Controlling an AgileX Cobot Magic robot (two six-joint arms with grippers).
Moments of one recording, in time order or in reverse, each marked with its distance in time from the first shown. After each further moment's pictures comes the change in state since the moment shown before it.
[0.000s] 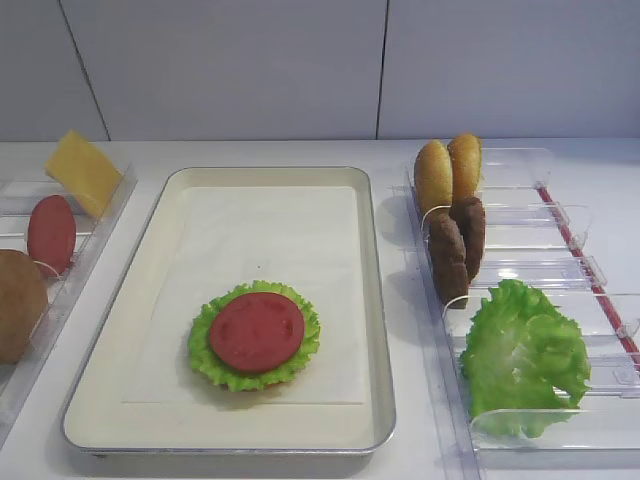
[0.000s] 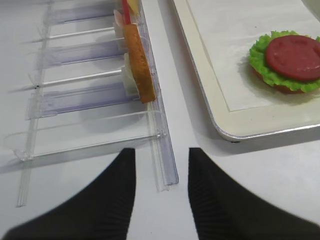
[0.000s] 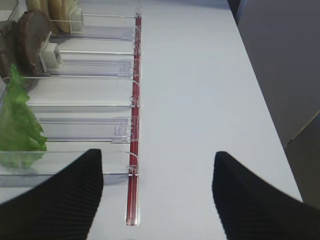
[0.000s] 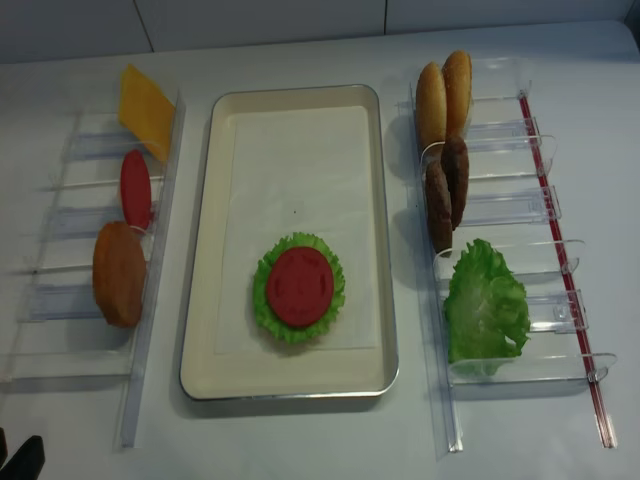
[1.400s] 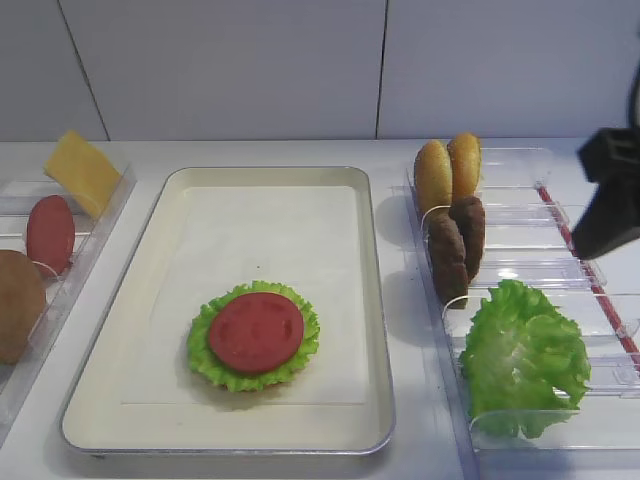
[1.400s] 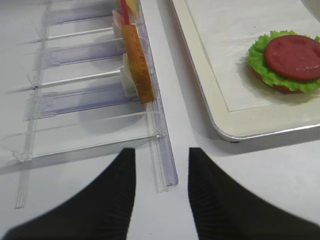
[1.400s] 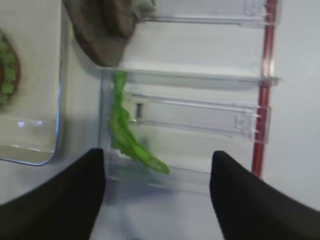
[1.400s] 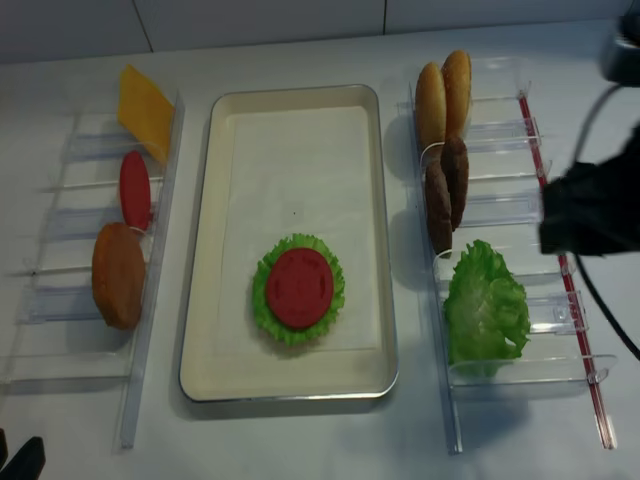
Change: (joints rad) left arm -0.002 0.000 0.000 0.000 0.000 0.000; right arm 0.208 1.141 -0.488 0.248 0.020 0.083
